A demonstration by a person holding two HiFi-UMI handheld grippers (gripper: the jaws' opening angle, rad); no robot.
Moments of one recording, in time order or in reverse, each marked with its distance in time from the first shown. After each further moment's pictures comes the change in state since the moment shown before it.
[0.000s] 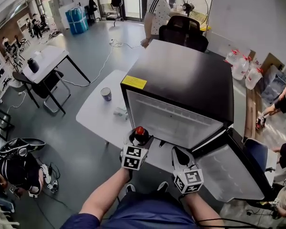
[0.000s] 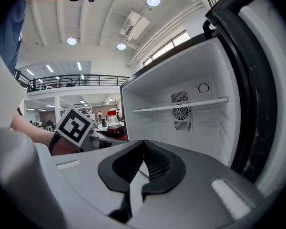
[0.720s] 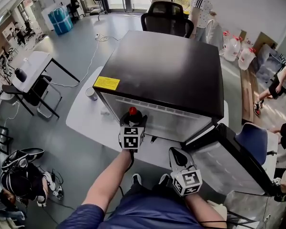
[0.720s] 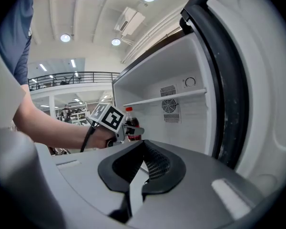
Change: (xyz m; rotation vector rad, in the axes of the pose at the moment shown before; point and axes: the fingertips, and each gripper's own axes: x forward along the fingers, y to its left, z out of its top) left arm 0.106 0.016 0.008 -0.049 0.032 0.077; right arm -0.019 -0.032 -0.027 0.036 0.065 -0.047
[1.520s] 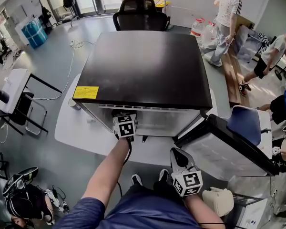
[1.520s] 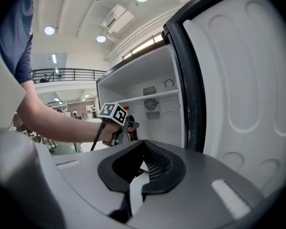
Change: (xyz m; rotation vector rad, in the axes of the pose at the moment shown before) left arm 0.074 -0.002 0.017 -0.004 0.013 0.000; right arm -0.031 -0.024 -0.015 0.069 0.007 -0.228
